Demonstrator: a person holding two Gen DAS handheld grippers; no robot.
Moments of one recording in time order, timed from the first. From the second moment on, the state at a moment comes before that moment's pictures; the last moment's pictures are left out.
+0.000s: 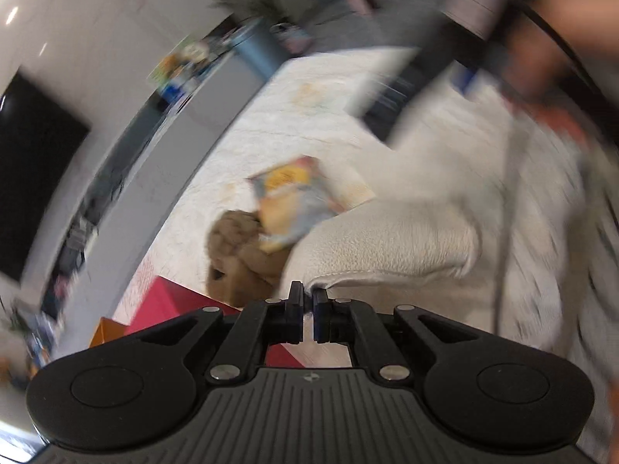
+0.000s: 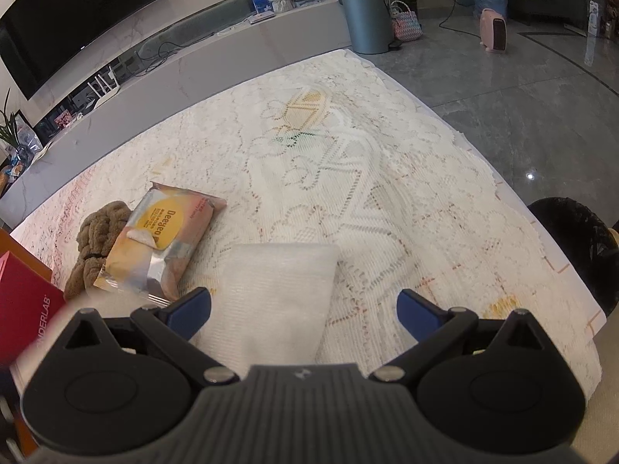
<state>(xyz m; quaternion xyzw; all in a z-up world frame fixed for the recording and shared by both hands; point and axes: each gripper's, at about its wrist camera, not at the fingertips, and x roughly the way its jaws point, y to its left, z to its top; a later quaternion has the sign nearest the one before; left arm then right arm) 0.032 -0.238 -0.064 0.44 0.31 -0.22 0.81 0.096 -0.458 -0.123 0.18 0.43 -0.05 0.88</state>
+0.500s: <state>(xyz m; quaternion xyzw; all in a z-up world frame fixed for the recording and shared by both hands) 0.014 -0.252 -0.139 0.55 0.17 -0.23 0.79 0.094 -0.459 -0.129 0.17 0.45 -0.06 0.88</state>
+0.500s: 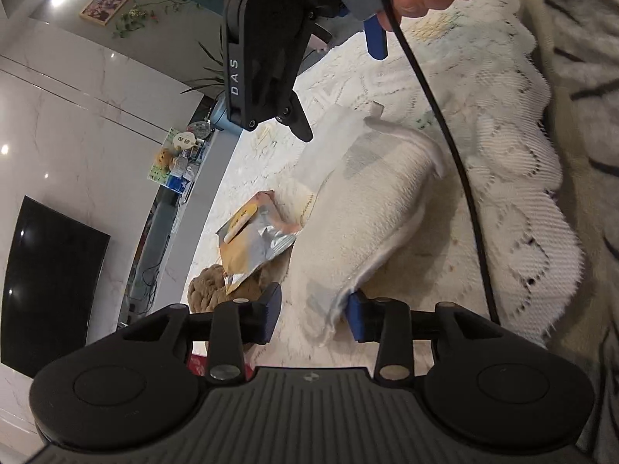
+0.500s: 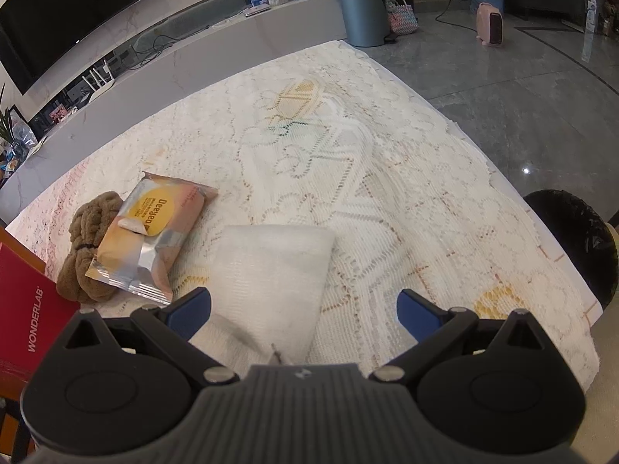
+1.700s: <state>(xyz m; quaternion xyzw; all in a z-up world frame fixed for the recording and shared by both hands) 0.055 -0.148 -0.016 0.21 0.35 -0.23 0.89 0.100 -0.448 -0.136 0.20 0.46 -0.03 0.87</state>
